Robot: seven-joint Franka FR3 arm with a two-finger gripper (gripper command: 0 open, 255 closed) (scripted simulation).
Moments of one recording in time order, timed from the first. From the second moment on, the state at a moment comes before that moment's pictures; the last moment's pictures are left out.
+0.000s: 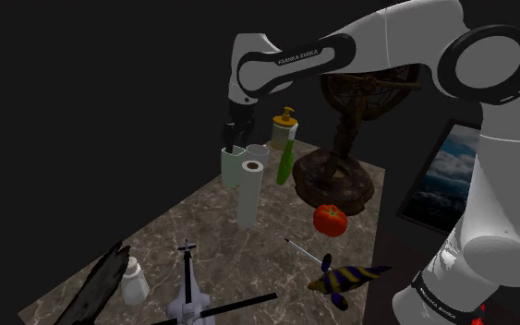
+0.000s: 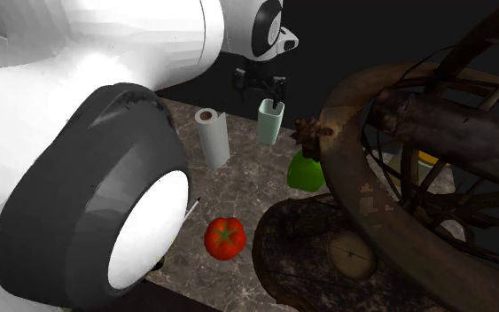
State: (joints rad) arm 0.09 0.33 0.23 -1.67 -0.09 2.04 -0.02
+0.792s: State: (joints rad) arm 0.11 0.47 0.22 -1.61 -0.13 2.11 0.00
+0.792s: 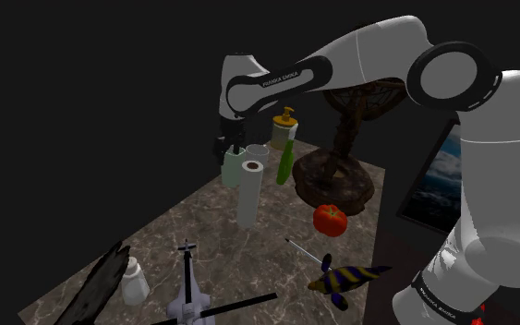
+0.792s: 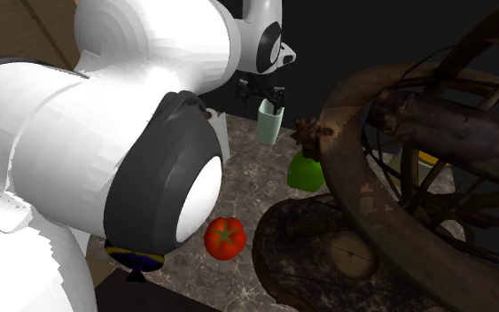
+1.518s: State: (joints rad) arm 0.11 0.47 0.22 -1.61 -0.13 2.11 0.00
